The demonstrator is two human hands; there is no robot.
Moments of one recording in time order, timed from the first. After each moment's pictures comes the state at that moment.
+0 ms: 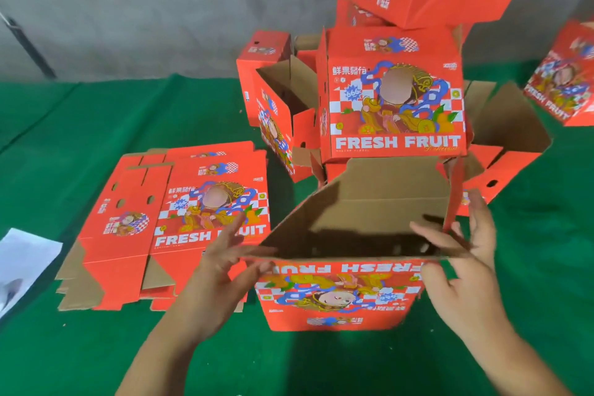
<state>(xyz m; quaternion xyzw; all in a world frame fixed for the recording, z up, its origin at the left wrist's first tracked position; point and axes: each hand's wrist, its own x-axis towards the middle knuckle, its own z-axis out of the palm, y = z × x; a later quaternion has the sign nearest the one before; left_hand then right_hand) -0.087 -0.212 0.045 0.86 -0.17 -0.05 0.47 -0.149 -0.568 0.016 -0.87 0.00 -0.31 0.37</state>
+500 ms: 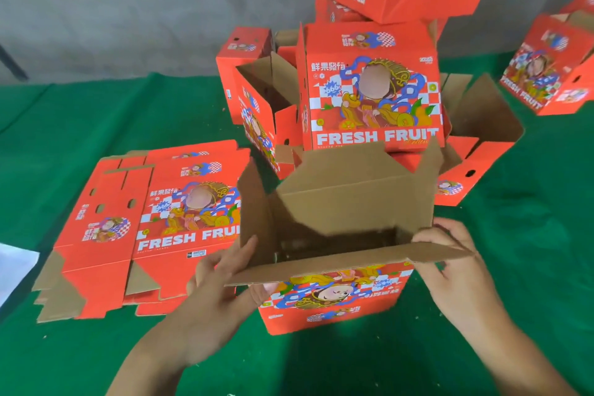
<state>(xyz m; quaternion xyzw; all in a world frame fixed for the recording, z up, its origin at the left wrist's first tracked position) -0.112 -0.224 0.063 0.88 -0.10 -0.21 0.42 -0.166 -0.587 0.021 -0.91 0.08 -0.20 0.36</state>
